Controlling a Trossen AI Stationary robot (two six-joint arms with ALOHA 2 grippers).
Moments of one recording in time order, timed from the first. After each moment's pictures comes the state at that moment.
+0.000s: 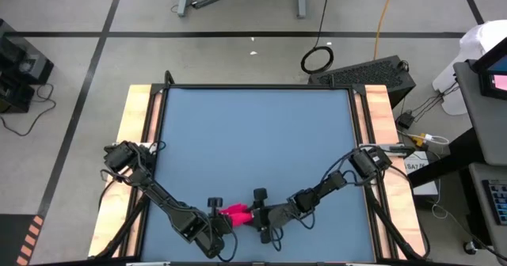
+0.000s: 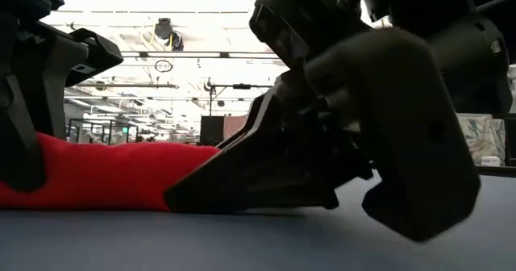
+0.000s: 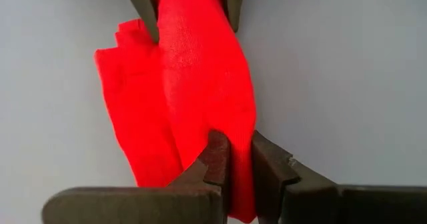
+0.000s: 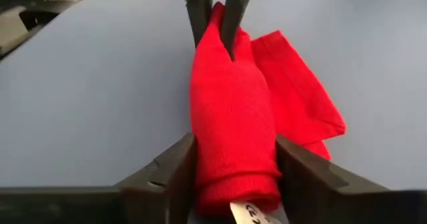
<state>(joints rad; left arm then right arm) -0.75 1.95 1.23 -0.54 -0.36 -0.65 0.50 2.24 1.10 0.65 0.35 0.07</state>
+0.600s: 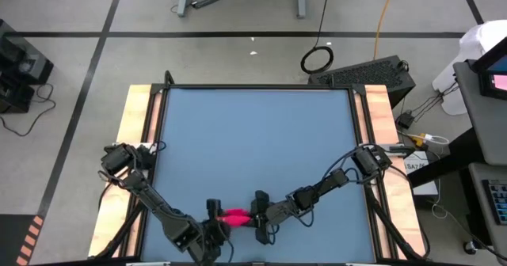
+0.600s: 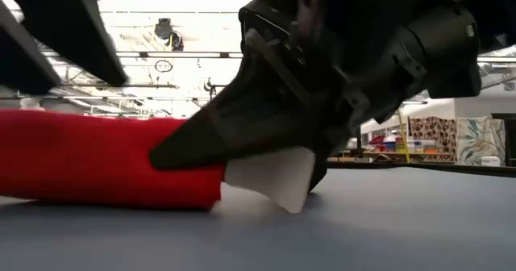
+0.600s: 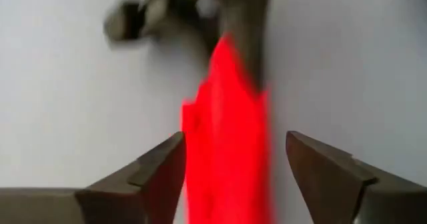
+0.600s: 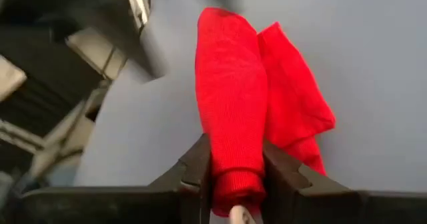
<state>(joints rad) -0.82 1.95 1.30 -0.58 -0.64 -0.62 0.50 2.24 1.11 0.60 0.17 0.66</state>
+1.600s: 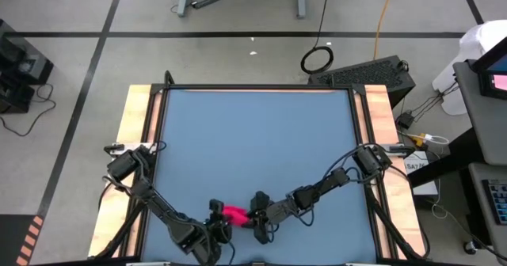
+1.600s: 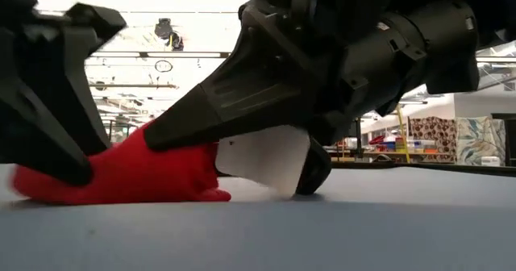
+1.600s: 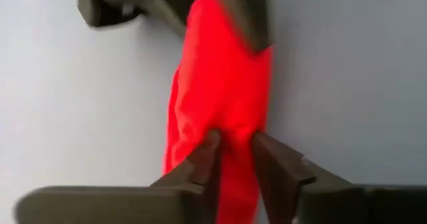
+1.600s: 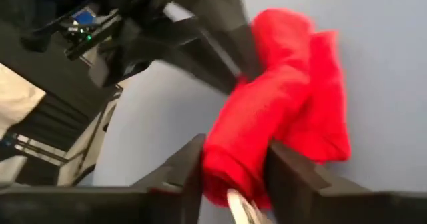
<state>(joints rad) -0.81 2.04 1.30 -0.58 -0.67 -0.52 0.50 2.23 1.11 0.61 0.15 0.78</state>
